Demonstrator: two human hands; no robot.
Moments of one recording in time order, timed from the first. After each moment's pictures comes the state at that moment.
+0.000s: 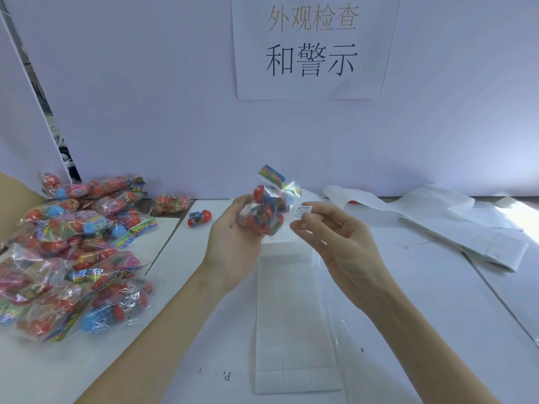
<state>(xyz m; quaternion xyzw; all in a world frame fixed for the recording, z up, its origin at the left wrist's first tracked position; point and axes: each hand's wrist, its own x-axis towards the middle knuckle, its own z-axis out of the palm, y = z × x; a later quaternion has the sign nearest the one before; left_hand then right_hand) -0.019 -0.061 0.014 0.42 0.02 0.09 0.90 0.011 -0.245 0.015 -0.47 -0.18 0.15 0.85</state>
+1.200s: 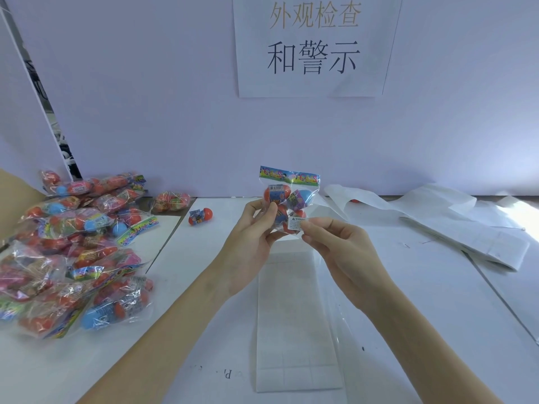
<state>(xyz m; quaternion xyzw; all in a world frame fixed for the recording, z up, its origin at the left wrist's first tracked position) -0.018 -0.073 0.005 0.54 0.00 0.08 0.84 0.015 -0.244 0.008 -0.58 -0.12 0.16 0.79</state>
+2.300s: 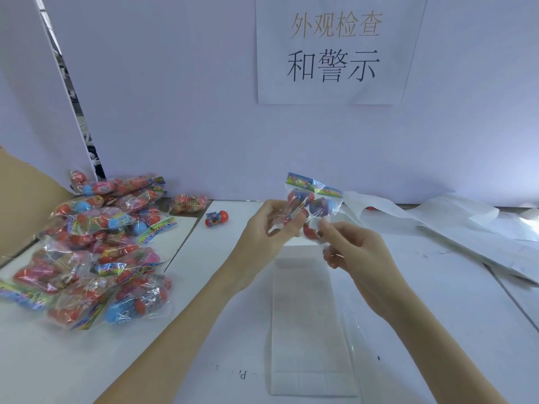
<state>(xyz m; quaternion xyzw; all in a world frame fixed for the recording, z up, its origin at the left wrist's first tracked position) -0.025 -0.059 0.007 0.74 0.00 0.15 0.66 0.012 -0.246 0.014 -0.68 -0.15 0.11 0.71</state>
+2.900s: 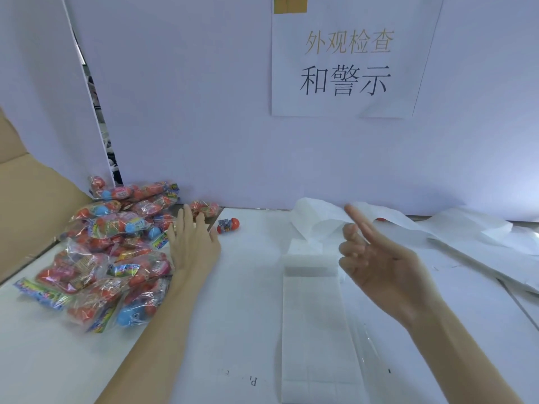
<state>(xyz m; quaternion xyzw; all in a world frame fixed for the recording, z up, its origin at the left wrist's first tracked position) -0.026 0.069 -0.039 0.92 0.32 0.22 0.08 0.030 -0.266 0.013 -0.33 -0.20 0.34 0.86</state>
